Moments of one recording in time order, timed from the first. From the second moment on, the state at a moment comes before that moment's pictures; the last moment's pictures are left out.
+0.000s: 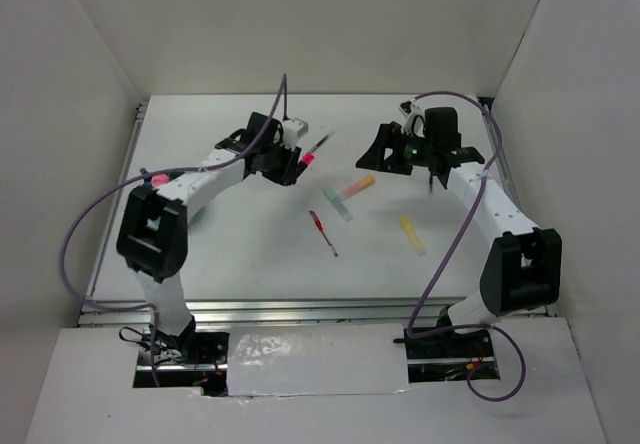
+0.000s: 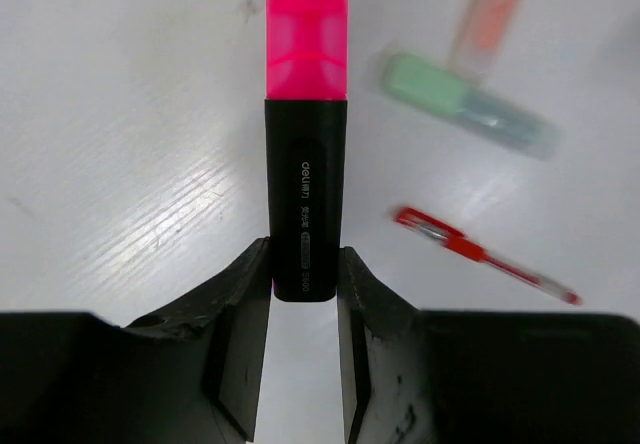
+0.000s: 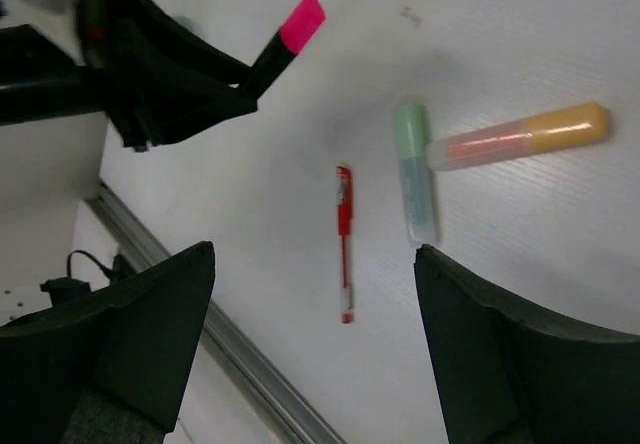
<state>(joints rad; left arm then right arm) -0.41 1.93 1.47 -0.46 0.23 0.06 0.14 1.49 1.19 -0.35 -0.63 0.34</state>
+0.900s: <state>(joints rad) -0.40 1.22 1.31 -0.53 0.30 0.02 0.50 1.60 1.54 -0.16 -0.69 0.61</state>
